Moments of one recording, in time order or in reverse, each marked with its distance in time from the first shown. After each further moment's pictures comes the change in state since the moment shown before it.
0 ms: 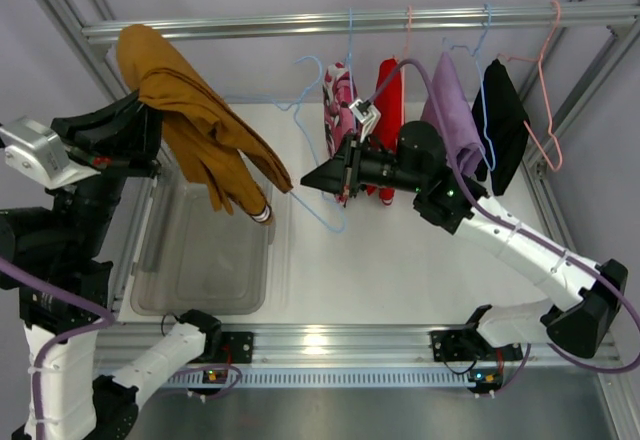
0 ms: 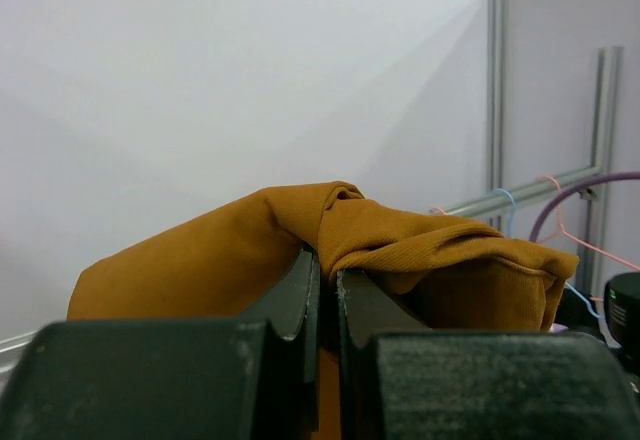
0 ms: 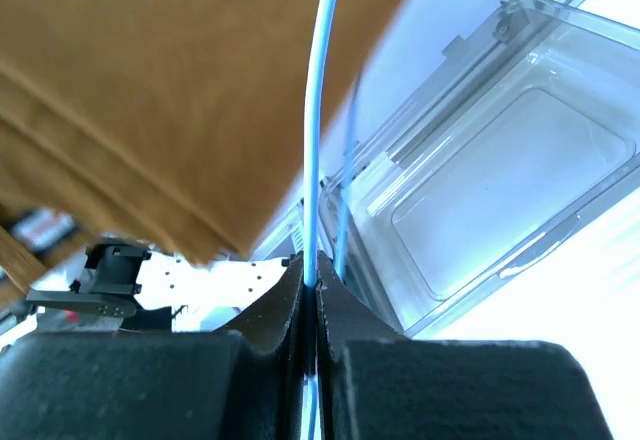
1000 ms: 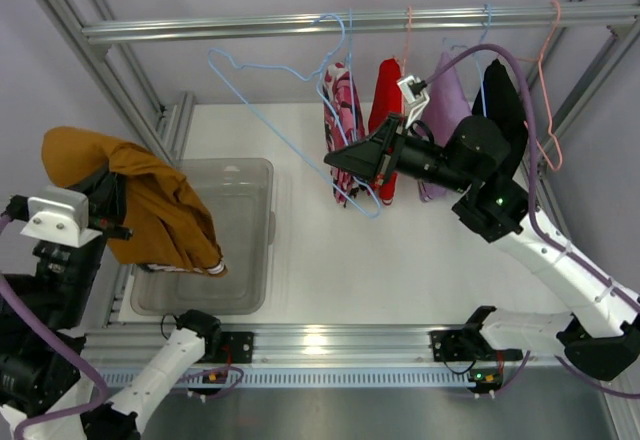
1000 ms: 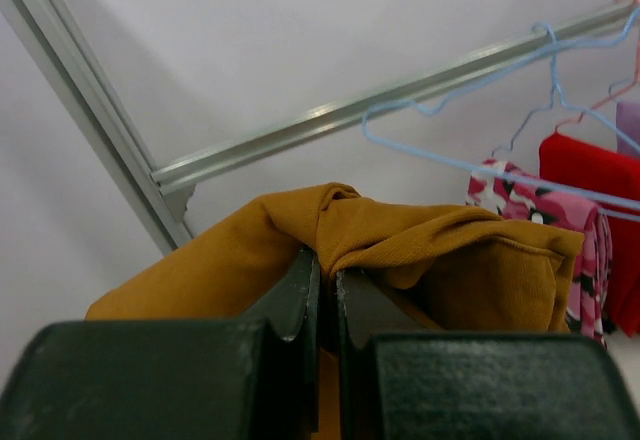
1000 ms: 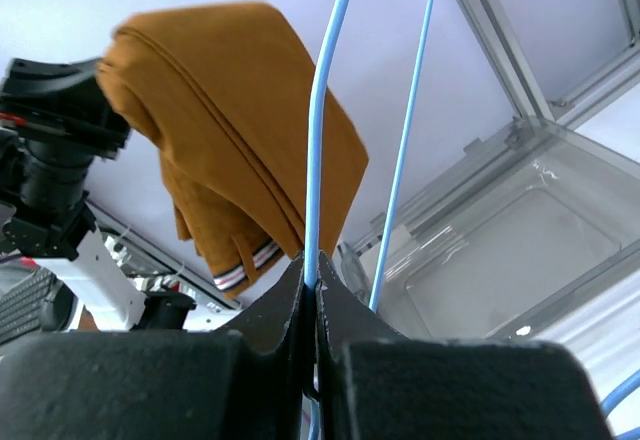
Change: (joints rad) left arm 0.036 -0.204 -0.008 -0.448 -0.233 0.341; right arm -0.031 -0.142 0.080 -0.019 0.026 -0.012
